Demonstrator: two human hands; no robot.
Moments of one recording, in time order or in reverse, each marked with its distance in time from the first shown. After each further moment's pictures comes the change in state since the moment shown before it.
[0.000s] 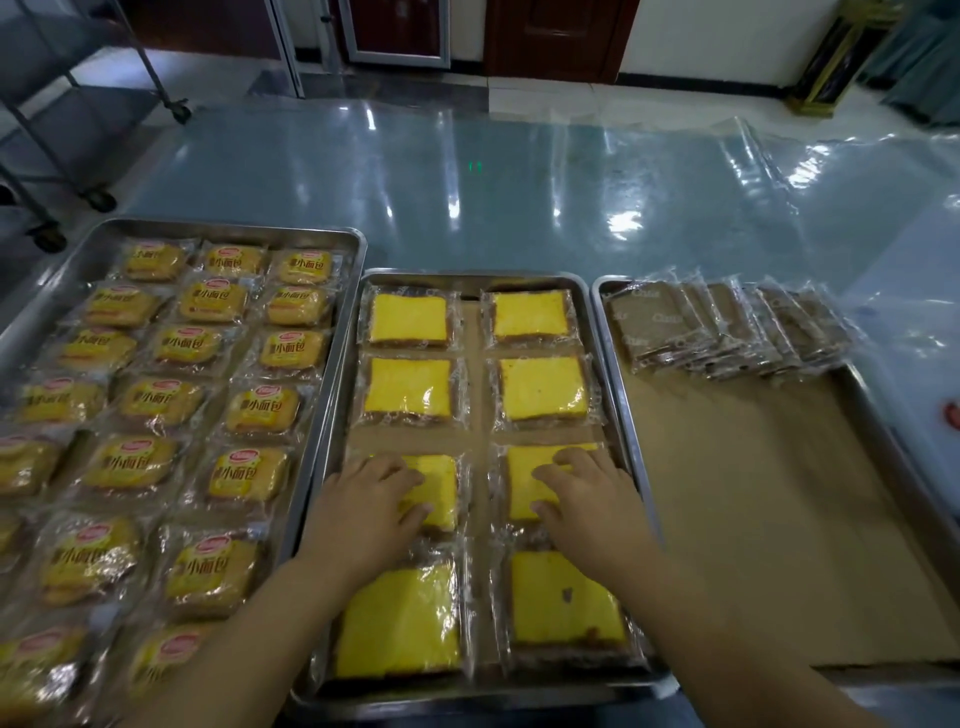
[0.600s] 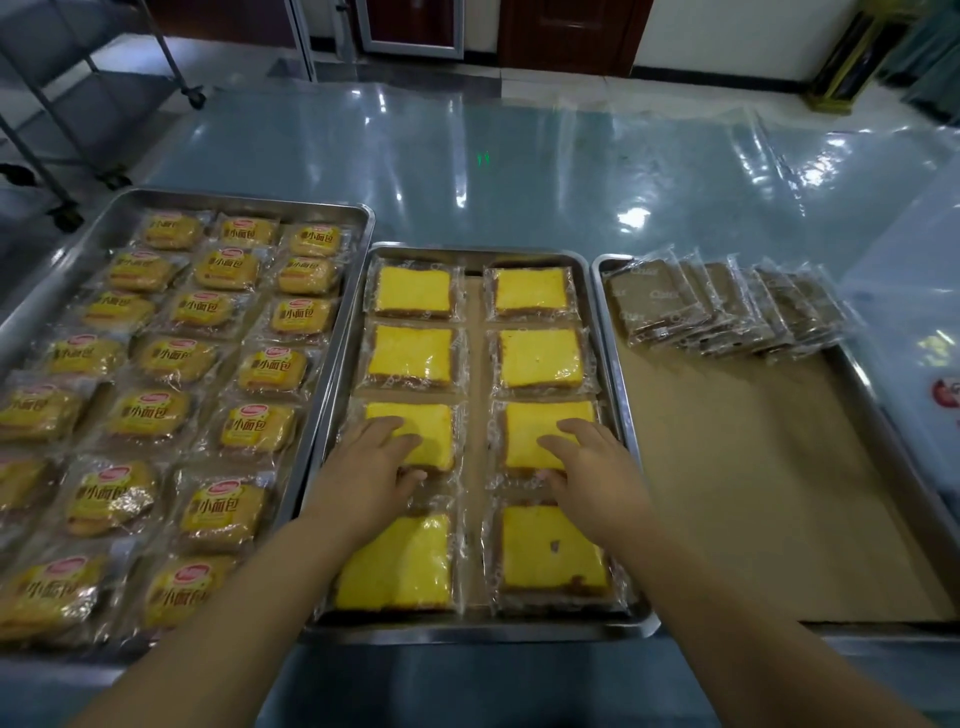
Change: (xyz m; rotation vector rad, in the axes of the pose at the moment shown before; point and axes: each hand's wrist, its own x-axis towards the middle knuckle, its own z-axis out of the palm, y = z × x) left_hand -0.018 0.007 0.004 -0.046 0.029 -0.021; right_hand -0.016 0.012 0.003 0.051 0.021 -0.024
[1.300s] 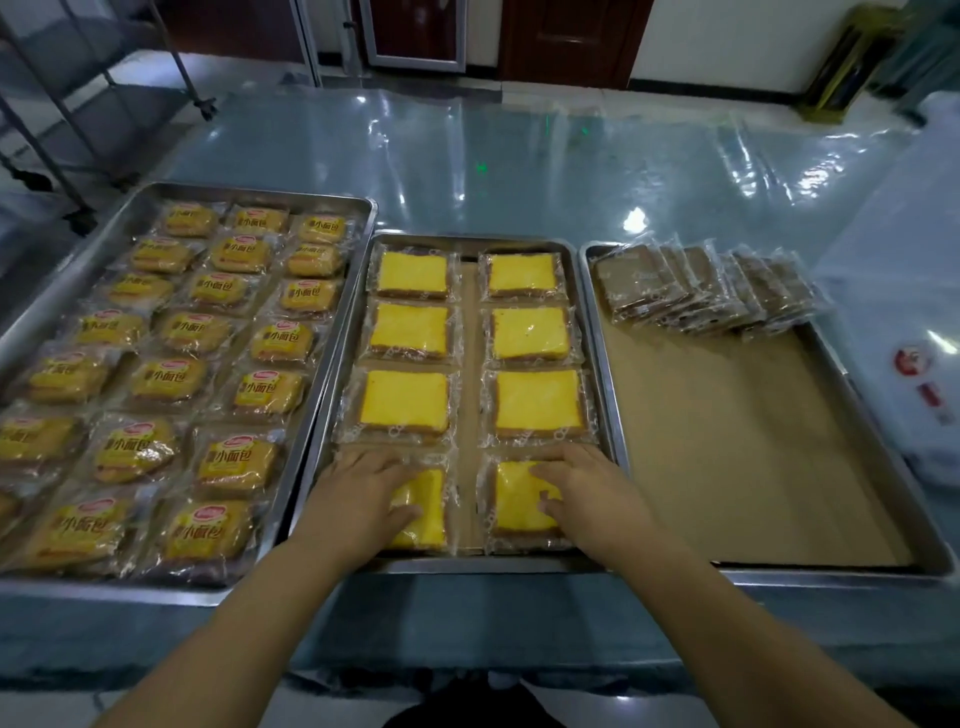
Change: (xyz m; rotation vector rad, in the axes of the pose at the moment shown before) left_hand -0.068 0.013 0.008 0.112 -0.124 0.027; right_hand -0.059 0.001 0.014 -0.011 -0.109 -0.095
